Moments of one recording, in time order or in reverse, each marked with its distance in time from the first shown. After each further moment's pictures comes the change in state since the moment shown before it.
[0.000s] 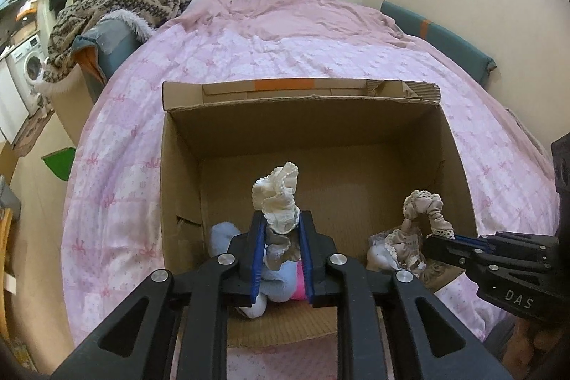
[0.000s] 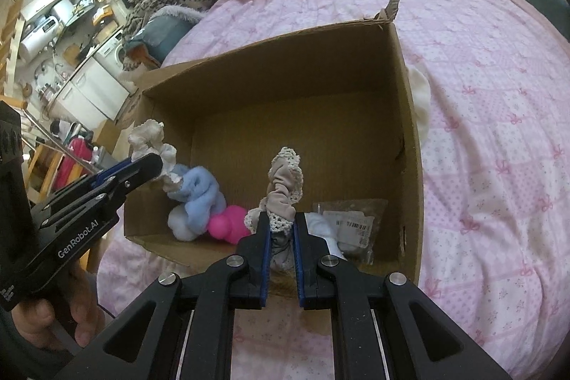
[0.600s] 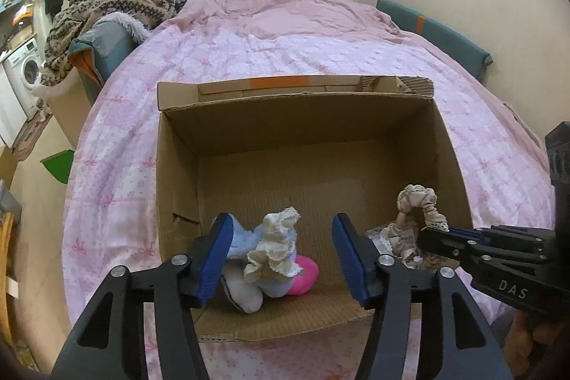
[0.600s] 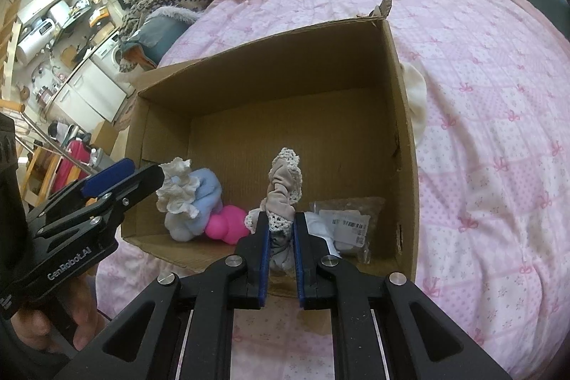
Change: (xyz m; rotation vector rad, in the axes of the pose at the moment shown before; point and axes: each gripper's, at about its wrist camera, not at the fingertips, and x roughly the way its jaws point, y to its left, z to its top) left arm -0.005 -0.005 -0.001 0.022 0.008 -0.018; right arm 0.003 -0.002 0.002 0.015 0.005 -0.005
